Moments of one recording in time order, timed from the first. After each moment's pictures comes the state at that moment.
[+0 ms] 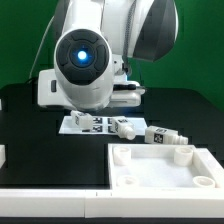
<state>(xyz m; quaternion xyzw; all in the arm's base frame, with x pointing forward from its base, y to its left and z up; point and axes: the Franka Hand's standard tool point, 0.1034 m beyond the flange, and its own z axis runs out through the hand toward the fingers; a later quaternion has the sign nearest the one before) 0.380 -0.053 0.059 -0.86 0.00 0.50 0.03</state>
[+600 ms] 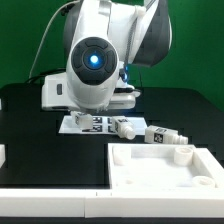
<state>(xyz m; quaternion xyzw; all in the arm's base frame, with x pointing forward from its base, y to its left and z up) 0.327 -0.058 0.034 -0.87 -0.03 0.49 0.01</state>
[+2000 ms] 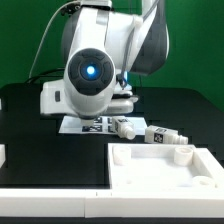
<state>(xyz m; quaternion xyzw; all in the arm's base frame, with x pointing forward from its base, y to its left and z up) 0.329 -0.058 0.039 -0.86 -0.03 0.50 0.01</state>
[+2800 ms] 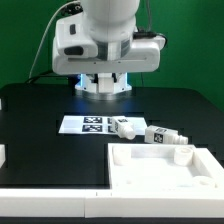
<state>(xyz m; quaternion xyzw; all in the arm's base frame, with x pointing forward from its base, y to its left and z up) 0.399 -0.025 0.120 -0.94 -0.03 0.33 0.02</state>
